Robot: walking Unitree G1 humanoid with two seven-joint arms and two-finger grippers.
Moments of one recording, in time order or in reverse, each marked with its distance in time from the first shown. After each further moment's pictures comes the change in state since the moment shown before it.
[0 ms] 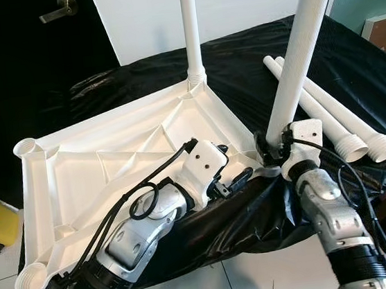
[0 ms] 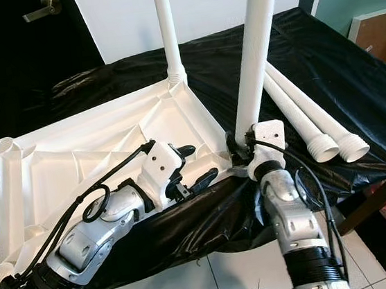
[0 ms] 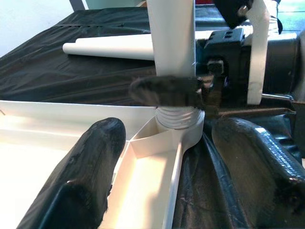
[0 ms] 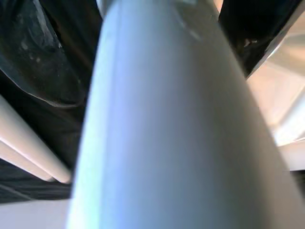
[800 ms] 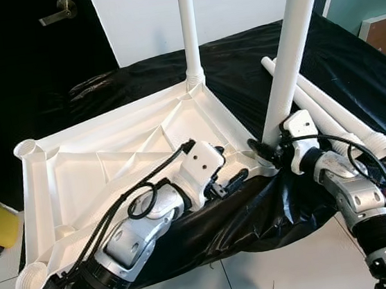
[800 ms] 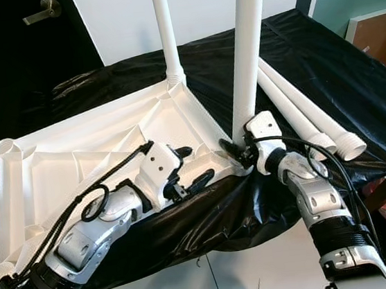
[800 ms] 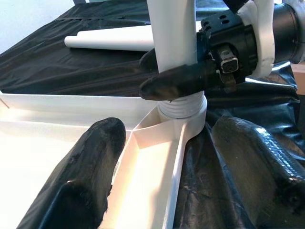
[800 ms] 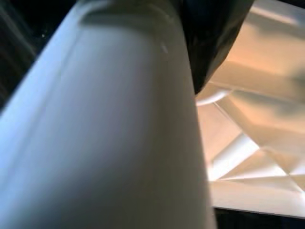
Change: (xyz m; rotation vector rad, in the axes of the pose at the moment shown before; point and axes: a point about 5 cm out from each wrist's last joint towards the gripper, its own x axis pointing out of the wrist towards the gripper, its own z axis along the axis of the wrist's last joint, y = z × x) left arm -0.002 0.003 -0.006 0.008 0.033 0.007; right arm 0.016 -0.014 -0.002 -0.154 0.081 0.375
